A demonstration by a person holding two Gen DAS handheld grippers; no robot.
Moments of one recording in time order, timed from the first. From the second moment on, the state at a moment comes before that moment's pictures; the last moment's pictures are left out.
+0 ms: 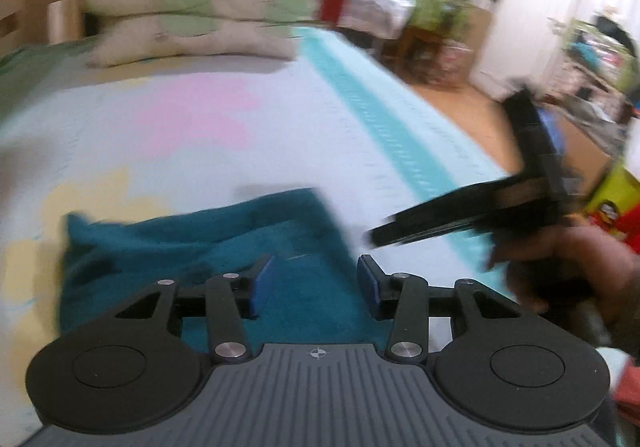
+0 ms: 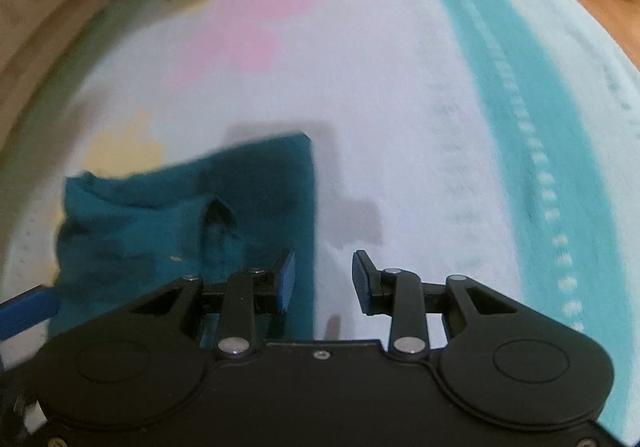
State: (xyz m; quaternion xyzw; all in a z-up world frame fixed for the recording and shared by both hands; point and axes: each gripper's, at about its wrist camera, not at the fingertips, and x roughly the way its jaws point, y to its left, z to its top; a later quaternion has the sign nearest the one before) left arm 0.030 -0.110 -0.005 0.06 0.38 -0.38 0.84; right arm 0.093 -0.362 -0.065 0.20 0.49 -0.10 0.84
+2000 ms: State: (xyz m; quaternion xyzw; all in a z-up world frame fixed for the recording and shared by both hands) left arm 0.072 -0.039 -0.092 0.05 0.53 -0.30 0.79; right arm 0.057 -0.307 -0.074 0.28 0.50 0.03 0.82
